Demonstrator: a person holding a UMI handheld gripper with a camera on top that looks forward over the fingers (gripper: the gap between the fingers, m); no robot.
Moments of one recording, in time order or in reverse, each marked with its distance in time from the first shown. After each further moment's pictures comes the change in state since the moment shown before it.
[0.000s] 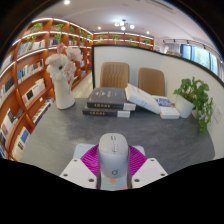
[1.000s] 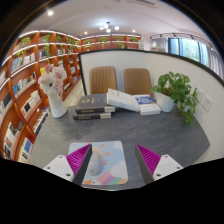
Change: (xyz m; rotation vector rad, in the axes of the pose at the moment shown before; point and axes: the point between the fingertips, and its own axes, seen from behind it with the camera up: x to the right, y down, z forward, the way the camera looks) arm 0.075 -0.004 -0.087 0.012 0.031 0.128
